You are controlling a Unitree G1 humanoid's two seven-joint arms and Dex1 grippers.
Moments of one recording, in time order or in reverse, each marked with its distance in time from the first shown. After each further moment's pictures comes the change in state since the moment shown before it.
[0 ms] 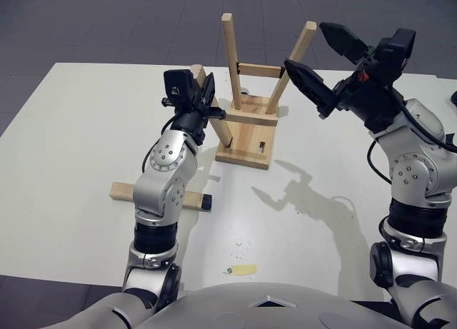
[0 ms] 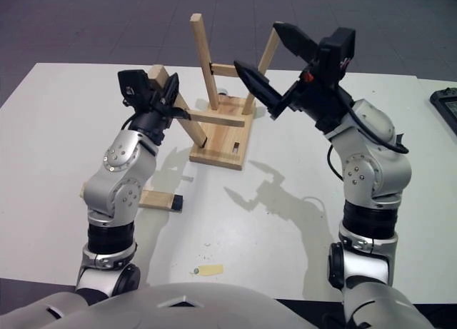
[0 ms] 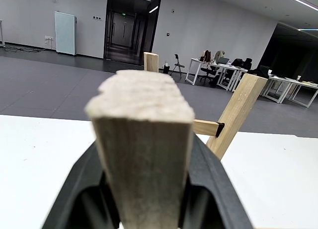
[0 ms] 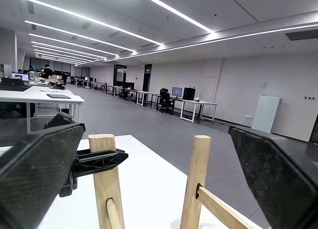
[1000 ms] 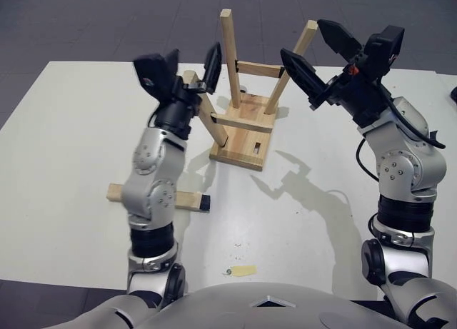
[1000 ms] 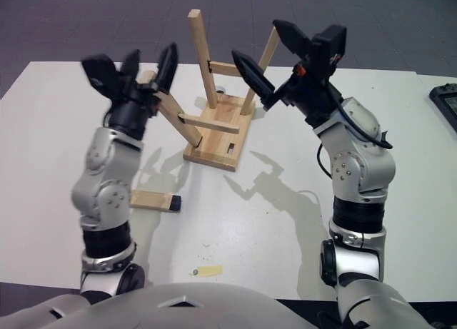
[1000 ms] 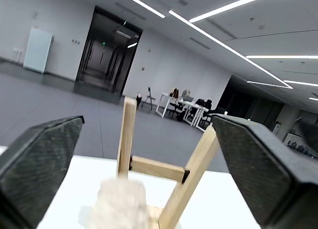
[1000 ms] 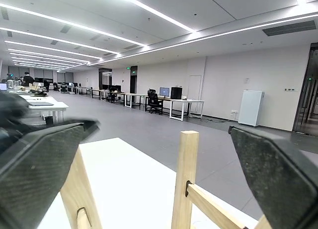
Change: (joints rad) left arm 0.019 0.006 0.156 -0.201 -0.168 -0.077 -0.145; right arm -0.022 0.033 0.018 0.049 -0.027 -0.037 -0.062
